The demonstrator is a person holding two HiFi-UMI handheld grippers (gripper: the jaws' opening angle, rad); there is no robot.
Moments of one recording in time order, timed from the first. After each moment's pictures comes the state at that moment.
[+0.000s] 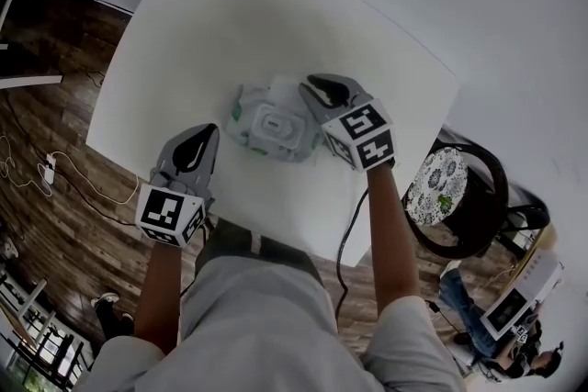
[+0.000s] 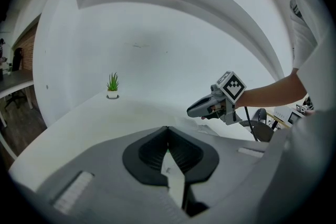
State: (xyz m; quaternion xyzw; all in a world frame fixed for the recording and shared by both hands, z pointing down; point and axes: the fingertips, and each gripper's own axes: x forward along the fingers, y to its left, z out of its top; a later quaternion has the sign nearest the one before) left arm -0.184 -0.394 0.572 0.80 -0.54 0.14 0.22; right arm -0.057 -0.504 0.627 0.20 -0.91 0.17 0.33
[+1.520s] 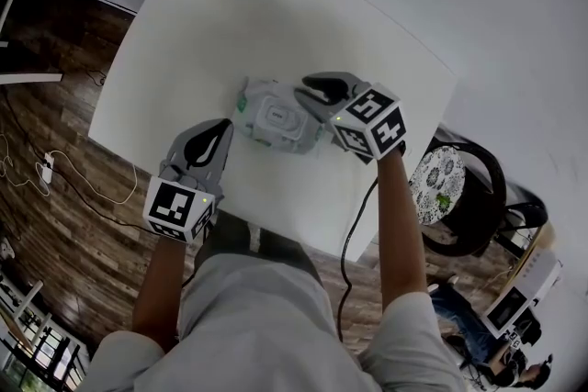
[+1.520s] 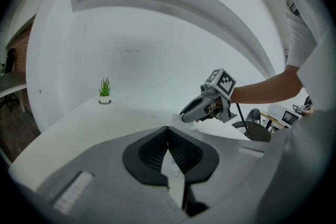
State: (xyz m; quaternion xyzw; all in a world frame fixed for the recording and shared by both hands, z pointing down) left arm -0.166 -0.386 0.556 0.82 -0.52 0.13 0.20; right arm -0.071 -0.473 0.609 0.10 -0.91 0.20 0.34
